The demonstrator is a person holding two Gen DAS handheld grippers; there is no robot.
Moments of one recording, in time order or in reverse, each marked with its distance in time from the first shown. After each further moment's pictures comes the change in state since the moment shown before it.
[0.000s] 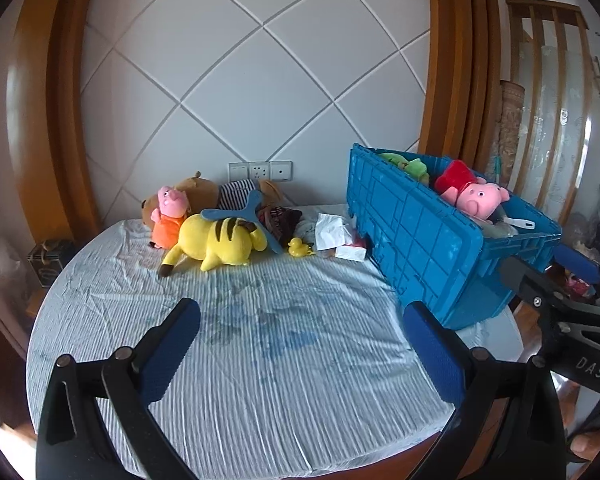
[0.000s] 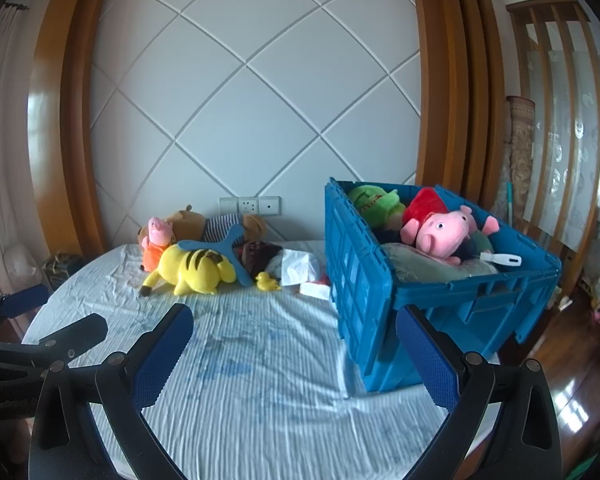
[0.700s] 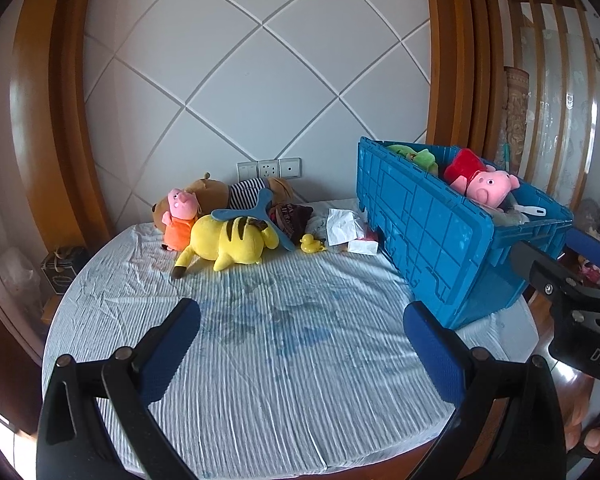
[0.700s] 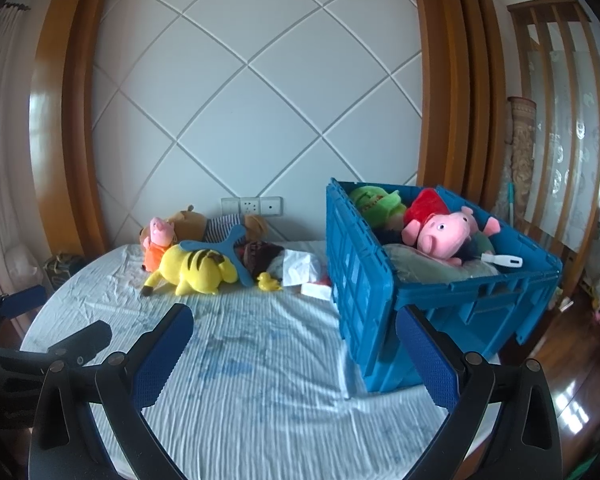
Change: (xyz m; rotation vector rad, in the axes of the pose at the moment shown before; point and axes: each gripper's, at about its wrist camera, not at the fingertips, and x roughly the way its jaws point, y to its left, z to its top) left arm 0.001 -0.015 -0.003 0.033 0.015 0.060; right arm -0.004 -0.001 -0.004 -0.012 -0.011 0.016
